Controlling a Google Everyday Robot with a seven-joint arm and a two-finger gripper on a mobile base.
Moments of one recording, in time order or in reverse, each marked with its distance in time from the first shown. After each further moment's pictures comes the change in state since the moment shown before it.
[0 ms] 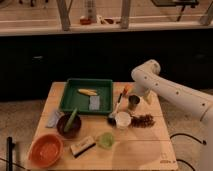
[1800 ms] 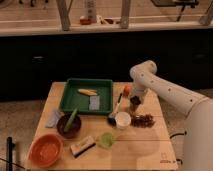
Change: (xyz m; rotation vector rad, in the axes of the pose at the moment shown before) arm 0.003 -0.006 0.036 -0.028 -0.097 -0.036
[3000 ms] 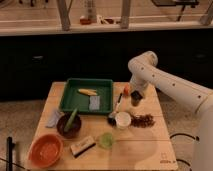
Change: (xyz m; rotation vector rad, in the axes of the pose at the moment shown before) arm -0.007 -0.008 -0.073 0.004 0.062 -0.040
